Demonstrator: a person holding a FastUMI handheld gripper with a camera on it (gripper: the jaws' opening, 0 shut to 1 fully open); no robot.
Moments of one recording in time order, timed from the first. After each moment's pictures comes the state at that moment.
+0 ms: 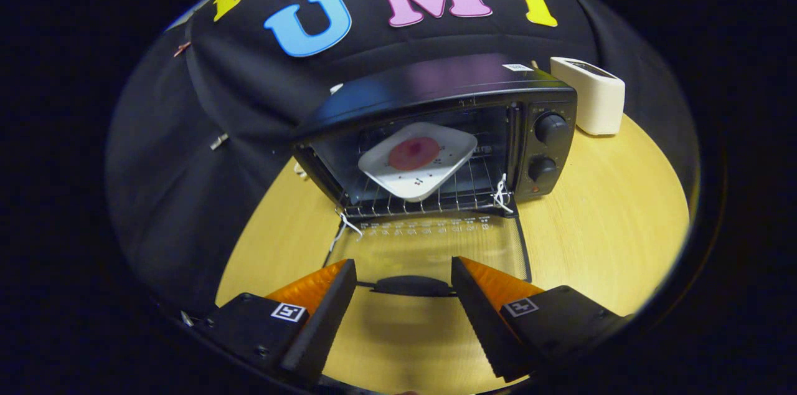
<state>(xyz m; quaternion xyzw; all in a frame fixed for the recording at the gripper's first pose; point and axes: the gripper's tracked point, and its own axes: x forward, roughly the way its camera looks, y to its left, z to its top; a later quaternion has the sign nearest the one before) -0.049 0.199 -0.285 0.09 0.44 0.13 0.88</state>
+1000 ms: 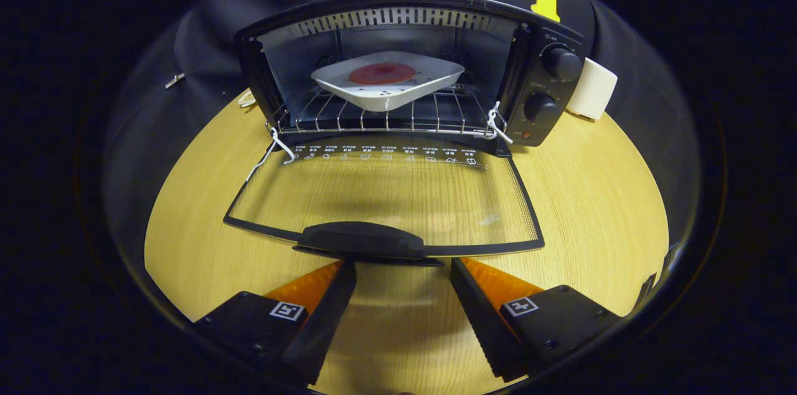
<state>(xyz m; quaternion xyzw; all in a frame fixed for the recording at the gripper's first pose) -0.065 0.184 -0.381 -0.01 0.49 0.06 0.87</state>
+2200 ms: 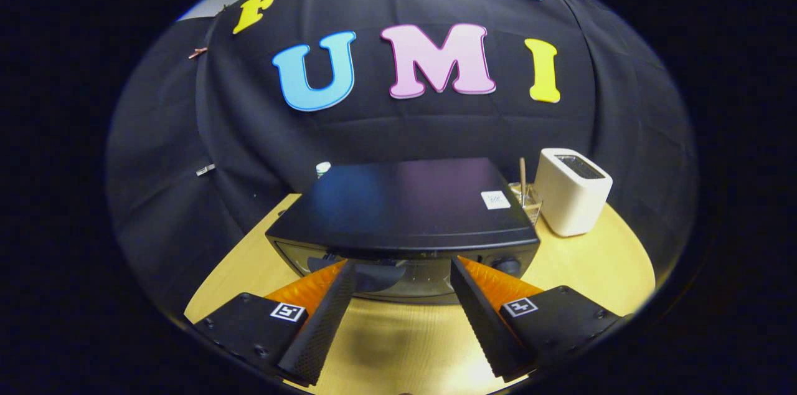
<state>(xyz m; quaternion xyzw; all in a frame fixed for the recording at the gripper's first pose) 0.014 0.144 -0.172 0.04 0.25 0.12 0.96</state>
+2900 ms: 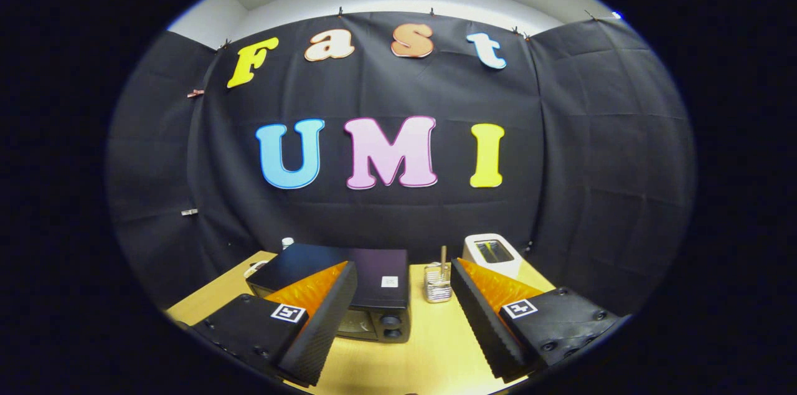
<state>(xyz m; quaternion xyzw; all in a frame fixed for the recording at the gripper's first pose) -0.017 -0.009 -0.028 0.02 0.08 0.03 1.00</state>
